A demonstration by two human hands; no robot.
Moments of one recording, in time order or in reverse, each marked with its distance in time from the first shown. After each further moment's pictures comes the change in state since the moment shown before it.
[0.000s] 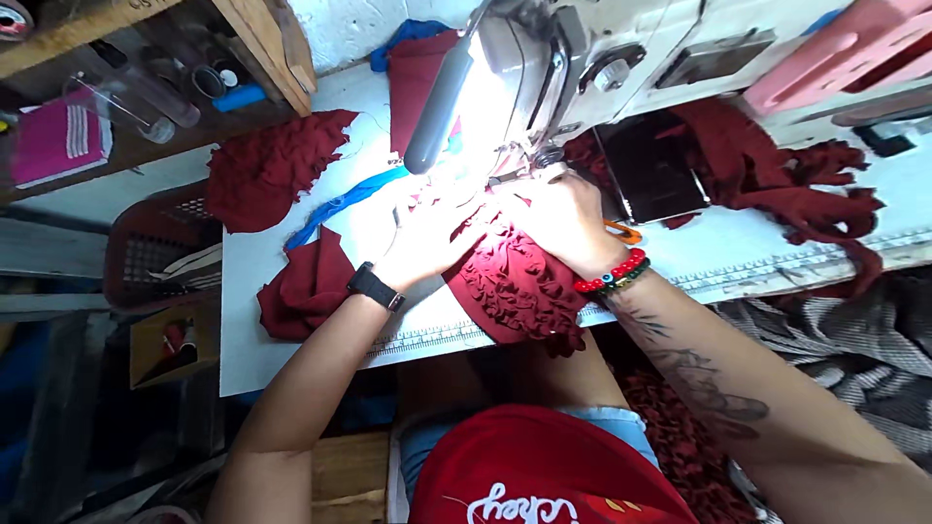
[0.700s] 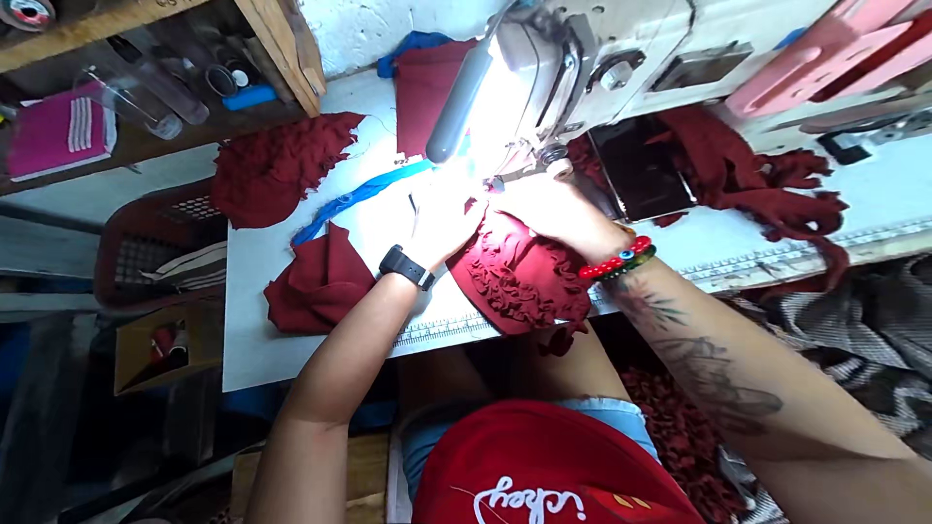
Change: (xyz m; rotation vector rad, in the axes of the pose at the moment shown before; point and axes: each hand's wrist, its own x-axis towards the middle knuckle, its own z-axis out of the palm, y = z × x) left_hand 0.028 -0.002 0.017 -0.108 0.220 -0.081; right_hand 0.027 -0.018 -0.015 0.190 -0.410 0.270
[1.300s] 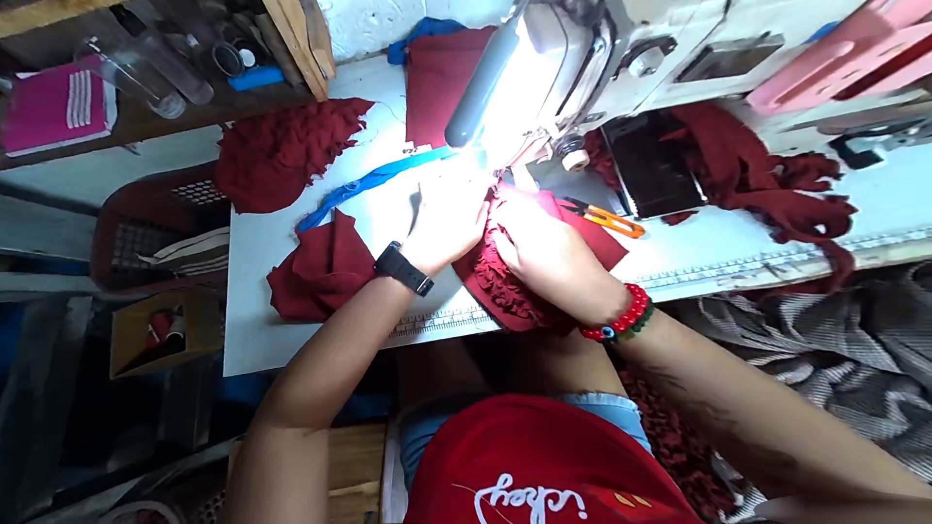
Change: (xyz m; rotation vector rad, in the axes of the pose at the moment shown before) left_hand -0.016 0.018 -0.025 0.174 -0.031 0.135; right_hand -0.064 -0.012 0.040 -0.376 0.225 -0.395
